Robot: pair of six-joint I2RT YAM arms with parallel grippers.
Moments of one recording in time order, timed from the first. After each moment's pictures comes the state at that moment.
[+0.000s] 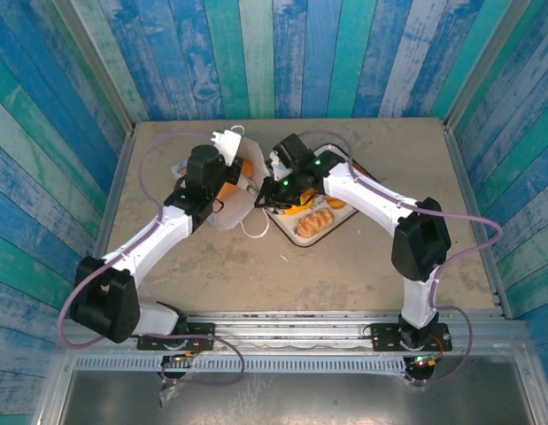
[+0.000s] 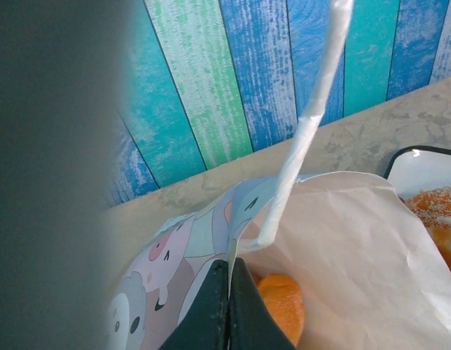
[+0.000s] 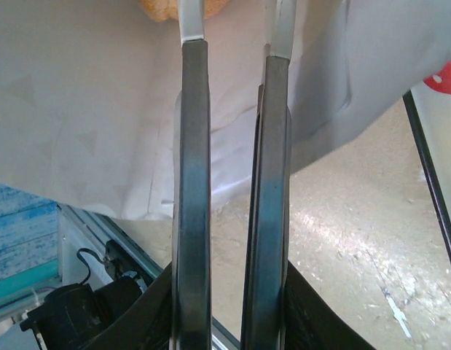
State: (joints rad) left arm -0.41 1.35 0.94 0.13 -0.18 0.18; right arm 0.74 1.91 1.68 -0.78 -0.46 0.64
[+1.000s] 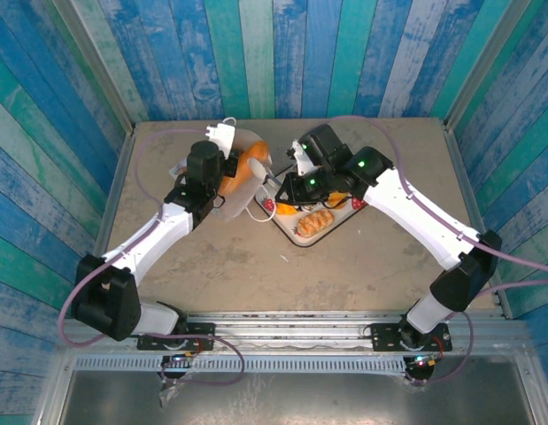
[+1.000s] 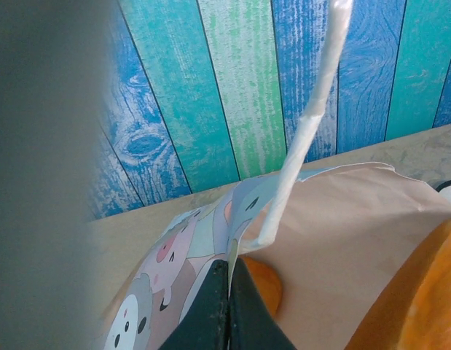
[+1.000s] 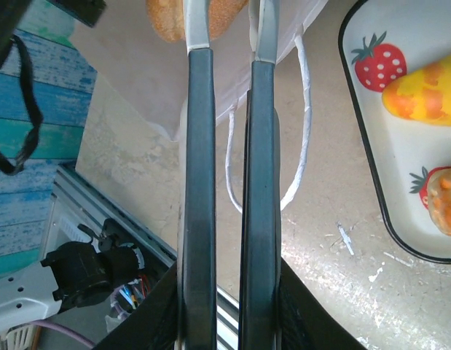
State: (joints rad) left arm -0.41 1.36 0.98 0.15 -0.29 0.13; right arm 0.76 1.61 1.68 -0.98 -0.32 0.58
